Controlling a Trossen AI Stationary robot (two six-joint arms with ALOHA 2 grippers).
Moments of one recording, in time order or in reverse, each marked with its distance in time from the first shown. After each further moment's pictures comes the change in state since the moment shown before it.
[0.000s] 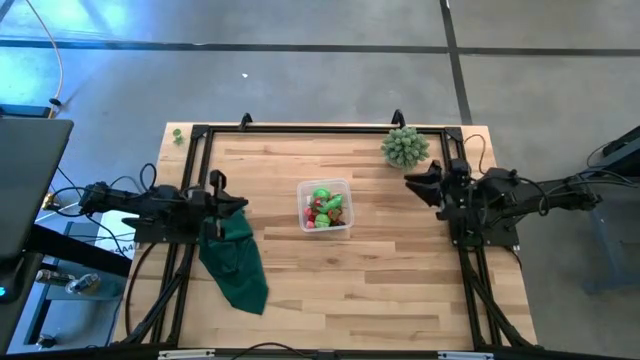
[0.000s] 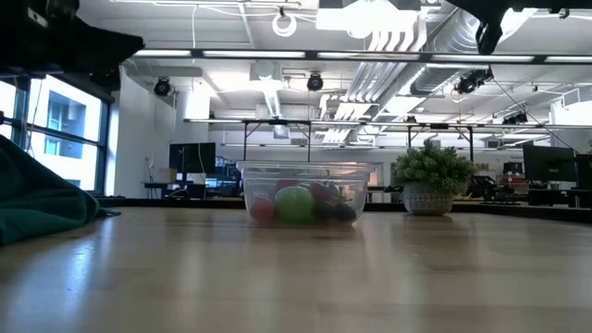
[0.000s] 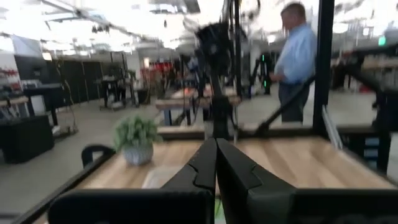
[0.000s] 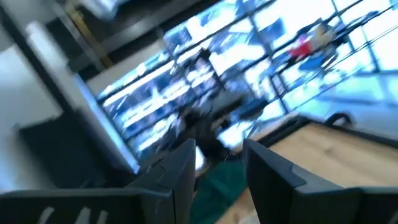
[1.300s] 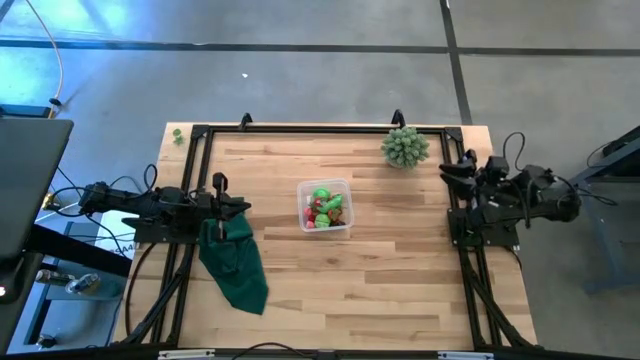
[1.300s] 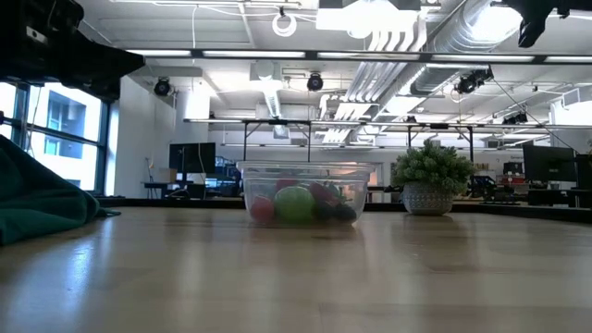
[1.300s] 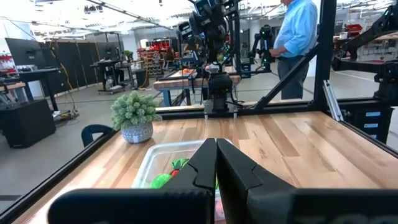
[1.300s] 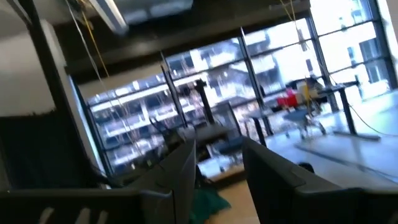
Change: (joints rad) left arm 0.000 0.003 0.001 -0.107 0.000 0.002; right arm 0.000 -0.429 0.001 -0.301 0.044 -0.260
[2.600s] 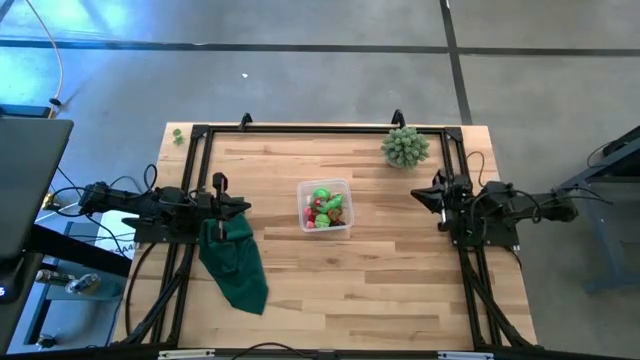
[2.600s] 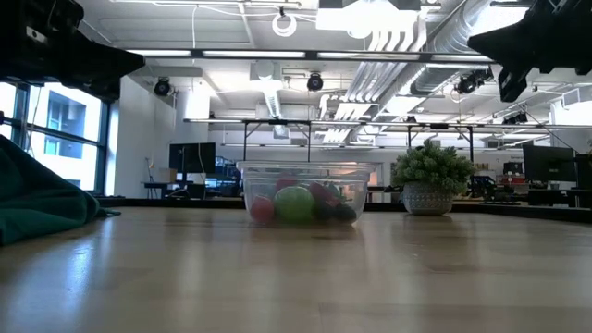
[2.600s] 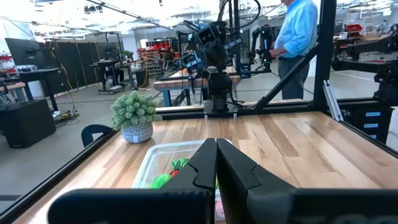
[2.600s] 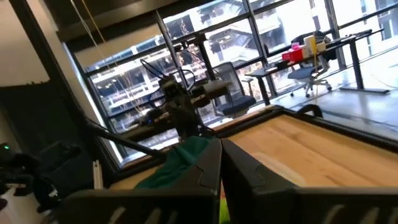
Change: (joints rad) left arm 0.000 0.000 0.000 0.000 0.000 0.000; right arm 0.000 0.002 -0.290 0.129 -0.043 0.098
